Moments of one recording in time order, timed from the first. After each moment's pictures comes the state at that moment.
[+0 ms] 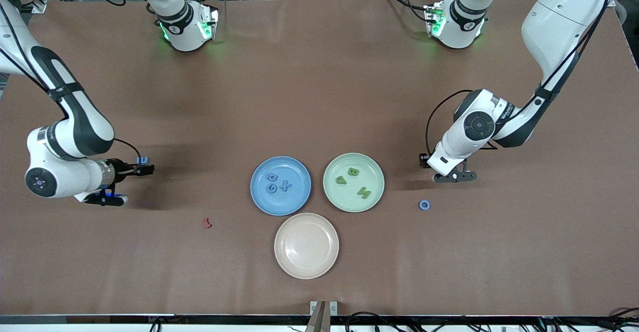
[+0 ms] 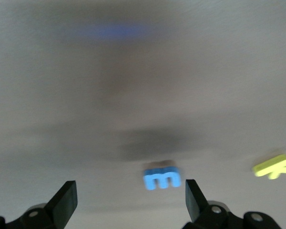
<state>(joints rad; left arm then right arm) 0.30 0.57 -0.57 -2.11 0.52 2.52 -0.69 -0.84 0.86 0.85 -1.70 -0.61 1.82 0.34</state>
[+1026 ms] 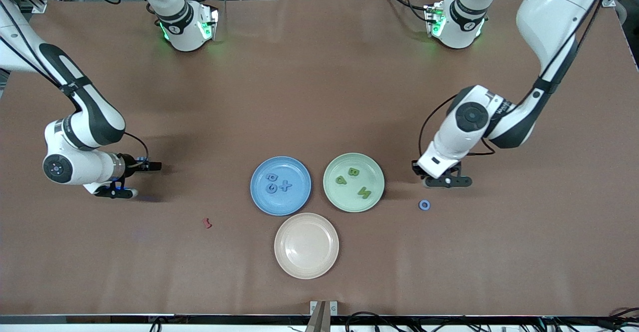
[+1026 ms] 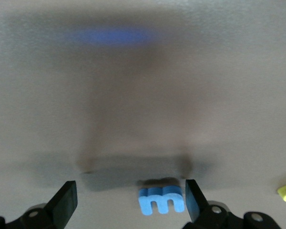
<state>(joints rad) 0.21 0.51 -0.59 -2.00 0.53 2.50 -0.69 -0.92 0.86 0.86 -1.85 -0.69 1.99 0.36</state>
